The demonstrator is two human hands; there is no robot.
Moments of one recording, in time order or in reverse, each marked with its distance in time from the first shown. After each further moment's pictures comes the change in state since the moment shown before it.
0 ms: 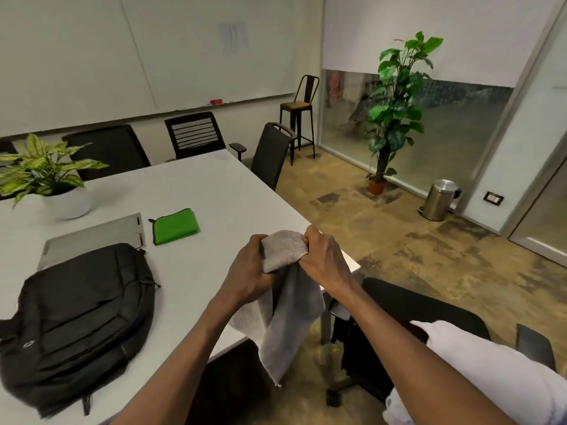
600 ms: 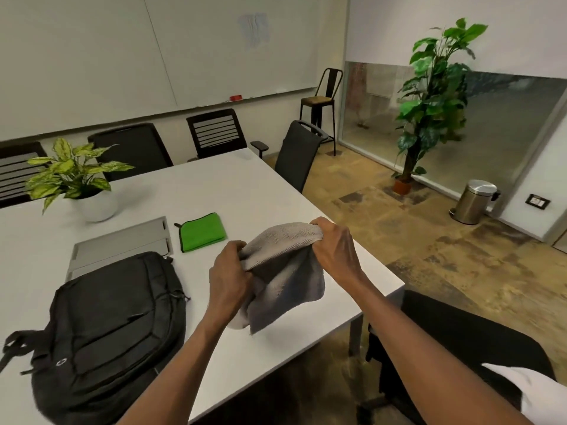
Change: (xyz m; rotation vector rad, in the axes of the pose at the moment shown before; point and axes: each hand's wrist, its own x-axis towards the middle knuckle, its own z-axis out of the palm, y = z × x) left_hand 0.052 -0.122 -0.074 0.145 0.300 -0.229; right_hand 0.100 -0.040 0.075 0.086 0.095 -0.002
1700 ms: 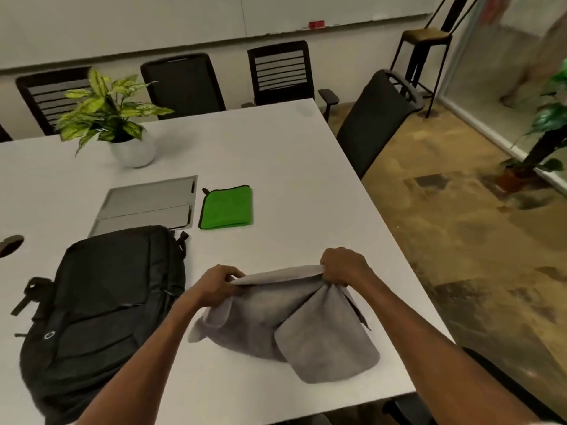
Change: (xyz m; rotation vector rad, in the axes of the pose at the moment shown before) left_hand 0.149 -0.125 0.078 0.124 -0.591 -0.443; right_hand 0.180 0.127 0.182 -0.442 -1.059 -0.051
